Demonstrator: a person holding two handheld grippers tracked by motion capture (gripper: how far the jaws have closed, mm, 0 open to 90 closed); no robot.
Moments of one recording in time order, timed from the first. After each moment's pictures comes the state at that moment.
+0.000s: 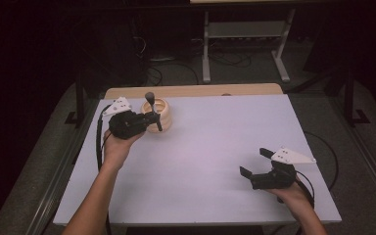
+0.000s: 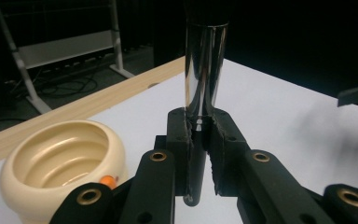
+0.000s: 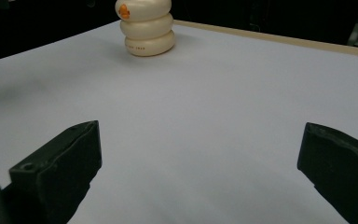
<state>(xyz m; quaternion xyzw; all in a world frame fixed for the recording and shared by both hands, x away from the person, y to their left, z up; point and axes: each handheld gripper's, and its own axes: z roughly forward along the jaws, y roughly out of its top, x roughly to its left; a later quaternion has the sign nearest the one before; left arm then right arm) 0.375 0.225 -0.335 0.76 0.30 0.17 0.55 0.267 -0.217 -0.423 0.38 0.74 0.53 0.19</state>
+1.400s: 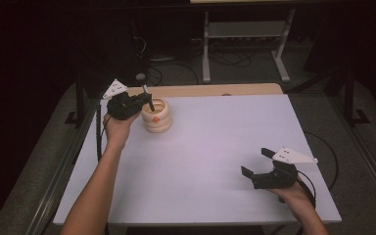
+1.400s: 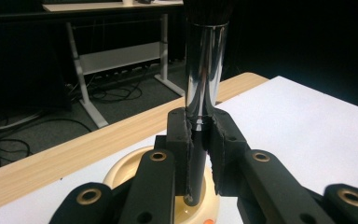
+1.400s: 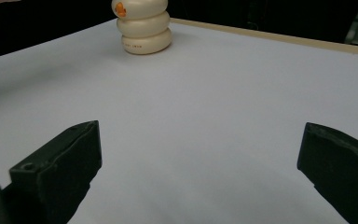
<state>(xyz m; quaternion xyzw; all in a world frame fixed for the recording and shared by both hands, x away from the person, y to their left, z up) 0.435 0.243 -0.339 0.72 0.36 0.23 0.54 0.268 -0.221 -0.423 0.38 0.74 0.52 0.19</state>
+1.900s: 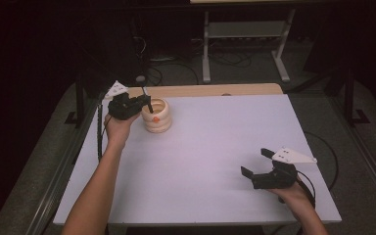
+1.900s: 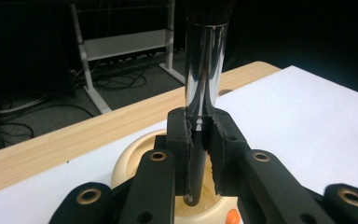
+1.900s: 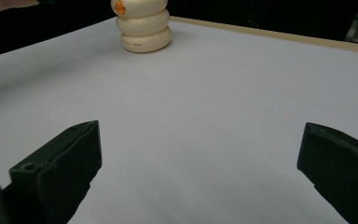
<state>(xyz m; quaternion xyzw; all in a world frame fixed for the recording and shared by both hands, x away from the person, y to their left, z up) 0.447 0.246 -0.355 0.73 0.38 0.22 0.53 0.268 -0.220 -0.424 0.38 0.74 0.52 0.18</state>
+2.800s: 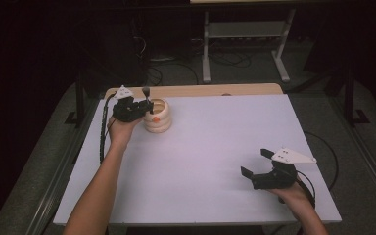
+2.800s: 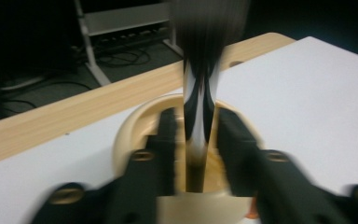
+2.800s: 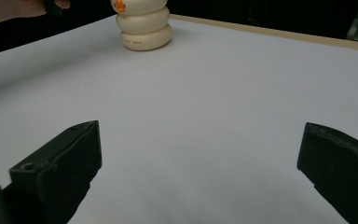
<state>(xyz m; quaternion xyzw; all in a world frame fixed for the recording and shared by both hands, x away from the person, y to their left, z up) 0.457 0.244 -0.377 0.75 0.39 0.22 0.49 0.268 -0.220 -0.424 0.39 0.74 0.52 0.18</state>
